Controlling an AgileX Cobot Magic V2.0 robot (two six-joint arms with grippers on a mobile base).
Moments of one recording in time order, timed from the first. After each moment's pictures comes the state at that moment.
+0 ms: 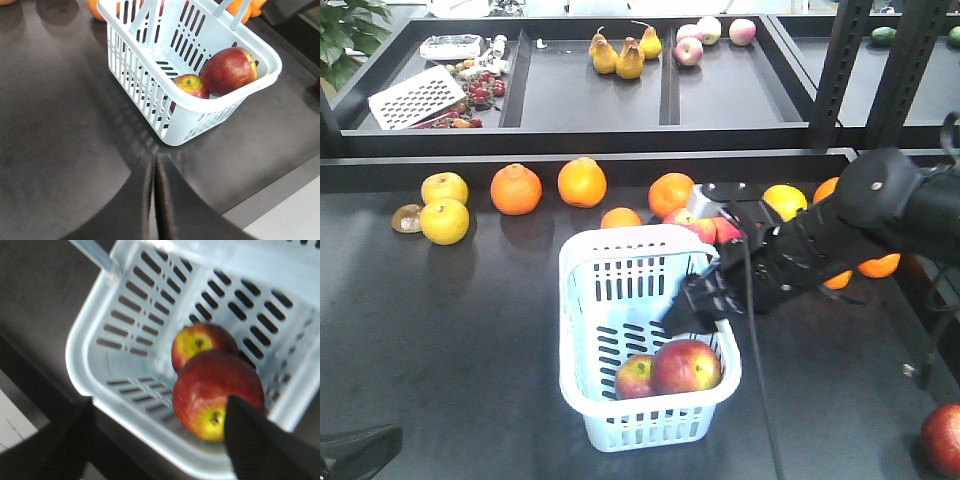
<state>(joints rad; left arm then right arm) -0.38 0.56 -0.29 -0.49 0.43 0.29 0.33 1.65 -1.15 0.61 0.87 -0.54</state>
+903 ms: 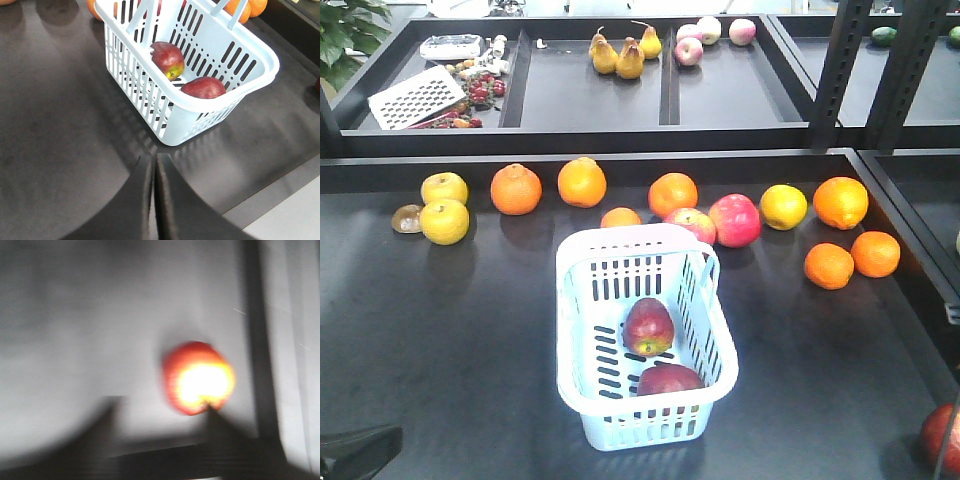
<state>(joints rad) -0.38 0.56 -0.29 -0.49 0.43 0.29 -0.32 1.53 -0.97 0.04 0.90 -0.18</state>
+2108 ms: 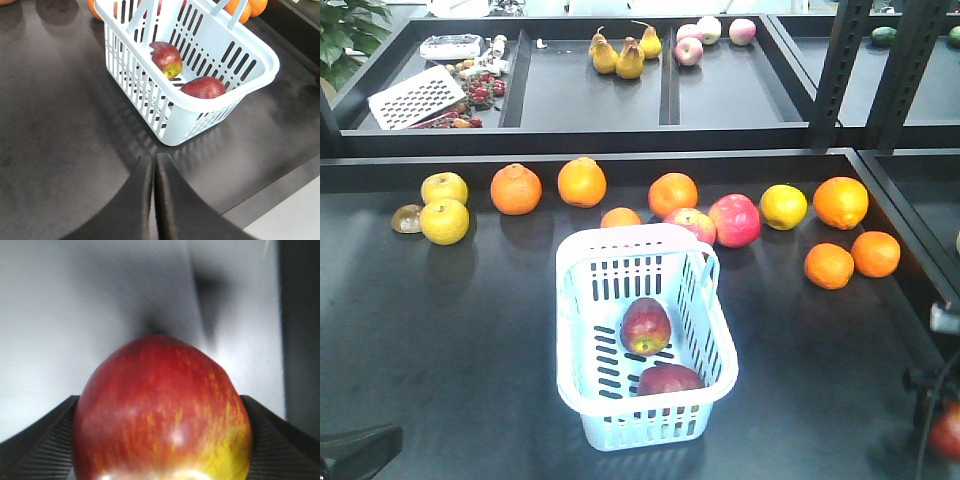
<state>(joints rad) -0.38 0.56 -0.29 -0.49 0.43 0.29 -0.34 1.91 -0.97 0.03 0.75 -0.17</state>
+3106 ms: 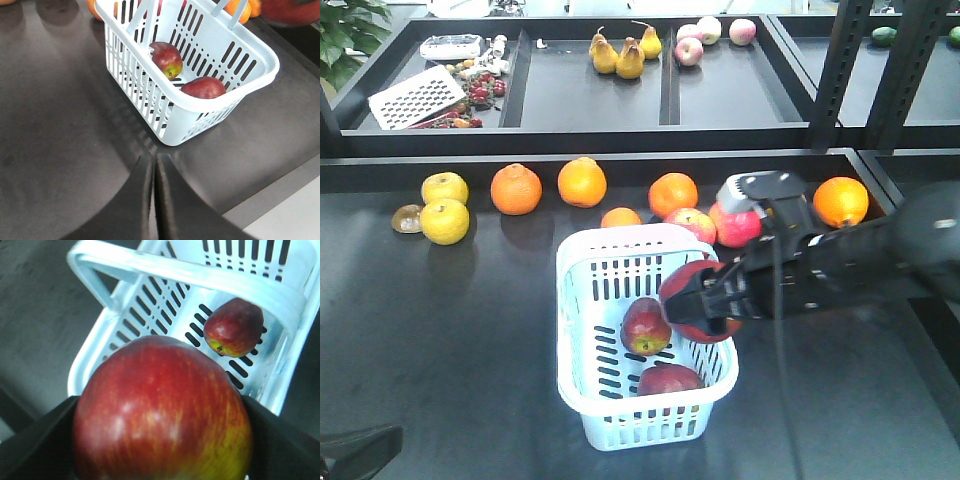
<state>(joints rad) -0.38 0.56 -0.29 -0.49 0.43 0.29 0.34 1.51 -0.97 0.77 0.60 -0.65</state>
